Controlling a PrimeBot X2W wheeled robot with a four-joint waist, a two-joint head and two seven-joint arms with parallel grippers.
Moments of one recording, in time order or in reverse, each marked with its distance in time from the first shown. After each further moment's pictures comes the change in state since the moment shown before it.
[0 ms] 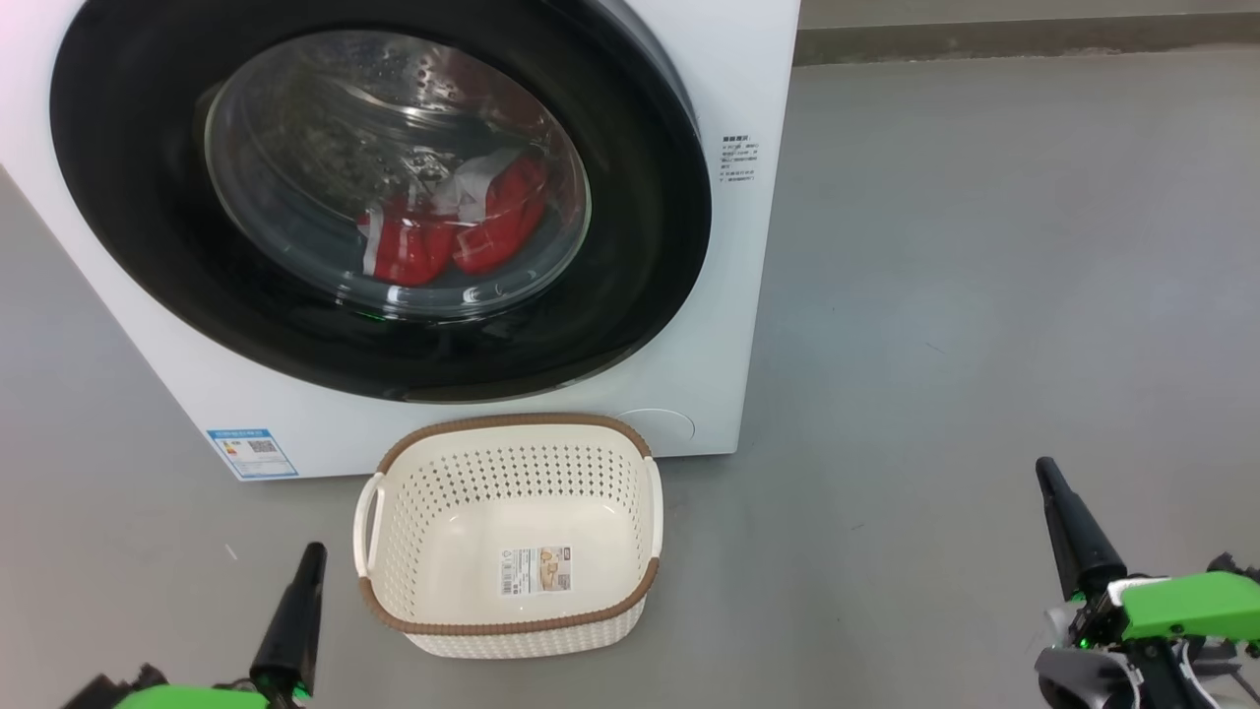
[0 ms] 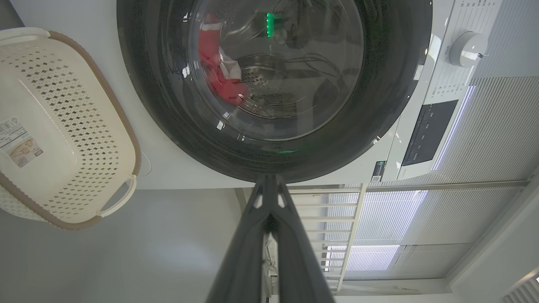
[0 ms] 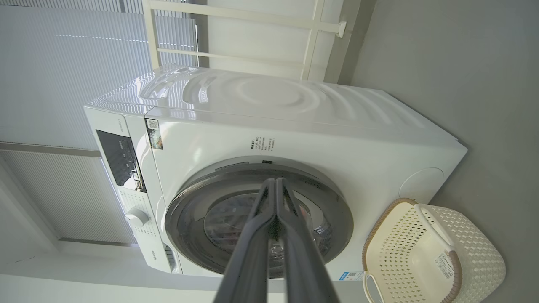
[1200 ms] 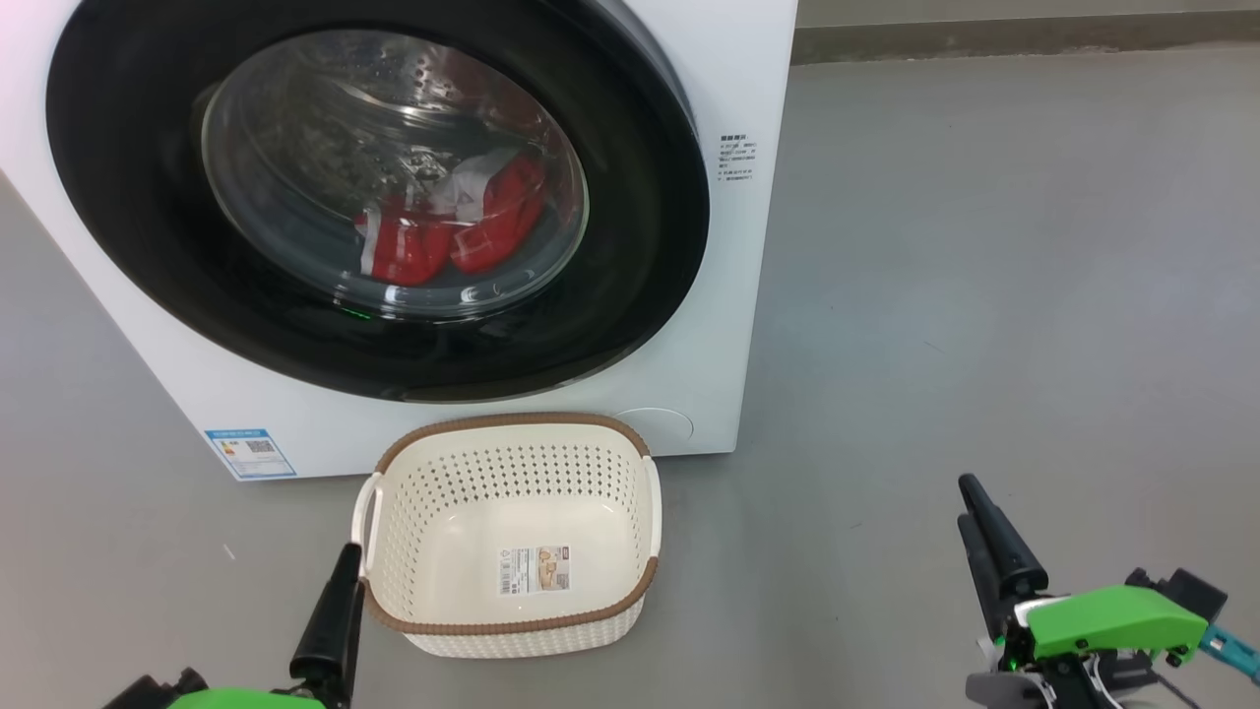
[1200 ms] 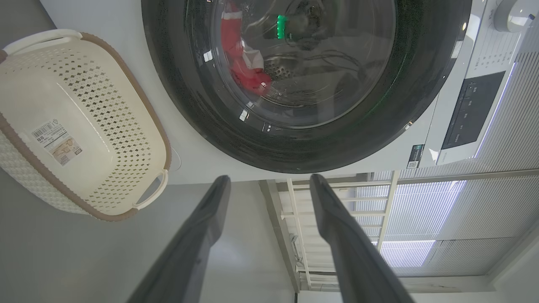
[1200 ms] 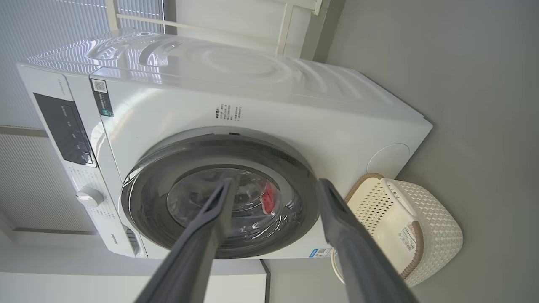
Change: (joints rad) left arm 0.006 -0.006 -0.082 0.048 0.092 0.006 -0.083; right arm -0.012 0.019 0.137 0.101 -0.065 0.000 -0.082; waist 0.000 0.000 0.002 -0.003
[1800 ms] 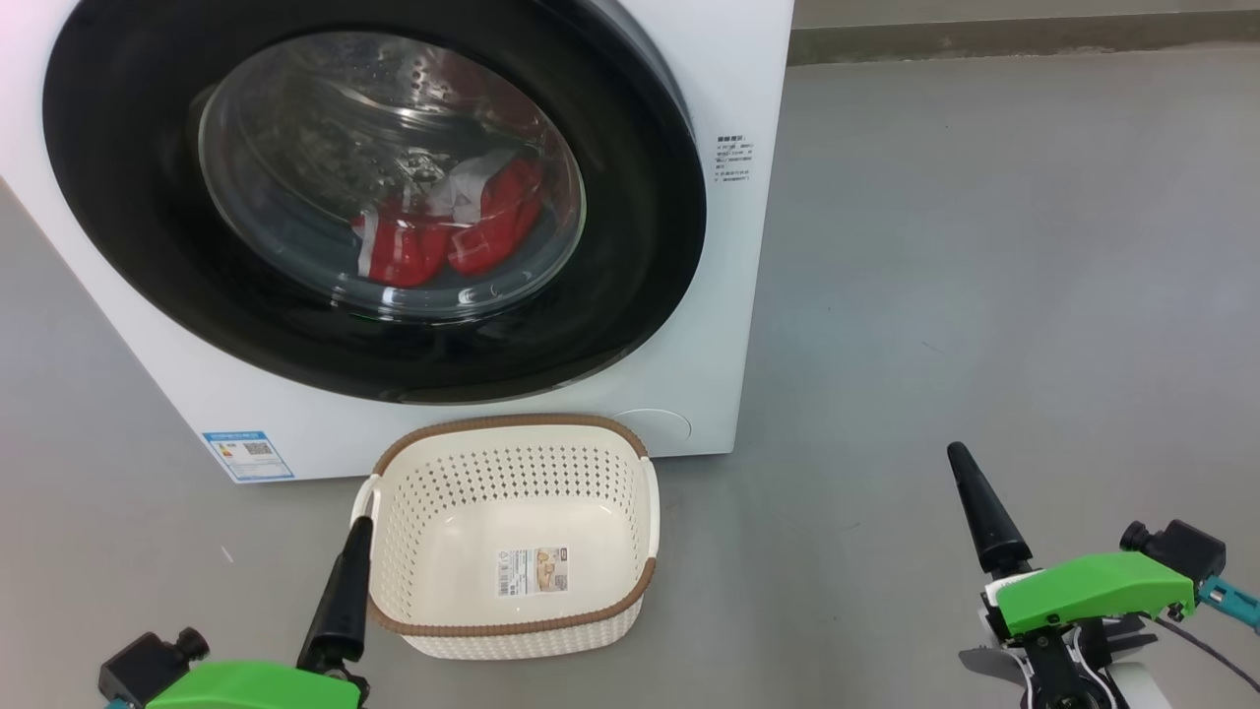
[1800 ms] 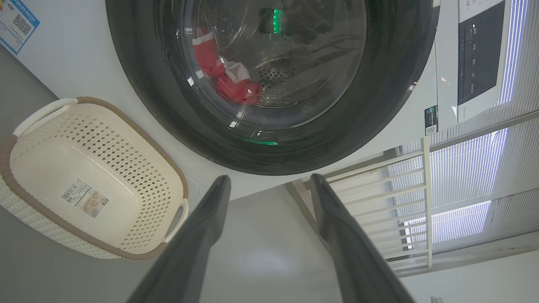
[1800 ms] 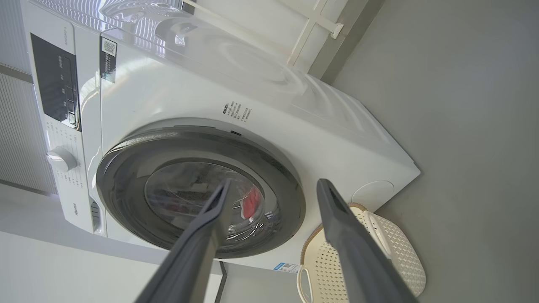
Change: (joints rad) left arm -0.028 0.004 -0.020 -0.049 0.290 0.039 -0.054; right arm -0.061 -0.002 0.012 0.016 -0.263 0.000 -0.054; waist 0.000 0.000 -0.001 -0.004
